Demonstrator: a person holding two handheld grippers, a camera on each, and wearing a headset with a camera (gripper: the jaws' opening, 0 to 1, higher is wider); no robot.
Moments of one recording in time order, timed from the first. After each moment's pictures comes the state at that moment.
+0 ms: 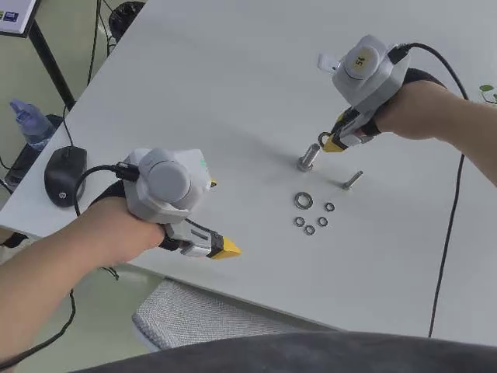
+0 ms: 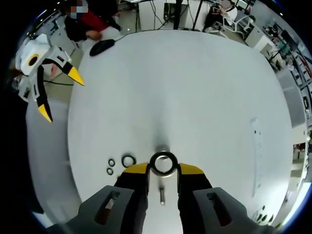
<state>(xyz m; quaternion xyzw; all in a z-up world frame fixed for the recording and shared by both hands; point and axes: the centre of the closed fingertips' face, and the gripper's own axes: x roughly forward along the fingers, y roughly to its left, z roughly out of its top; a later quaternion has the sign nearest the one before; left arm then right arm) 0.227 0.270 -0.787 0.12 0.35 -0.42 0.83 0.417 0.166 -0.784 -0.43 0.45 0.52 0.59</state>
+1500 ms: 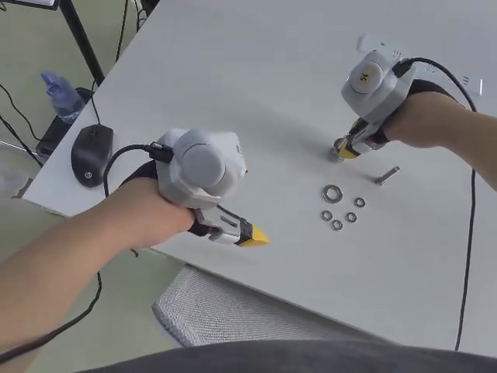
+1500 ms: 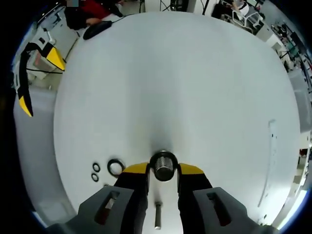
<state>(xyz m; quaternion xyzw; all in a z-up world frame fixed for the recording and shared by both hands) 0.234 0.266 -0.787 0.11 0.35 -0.43 0.82 0.416 0.174 -0.849 -0.45 0.47 0.52 0.56</state>
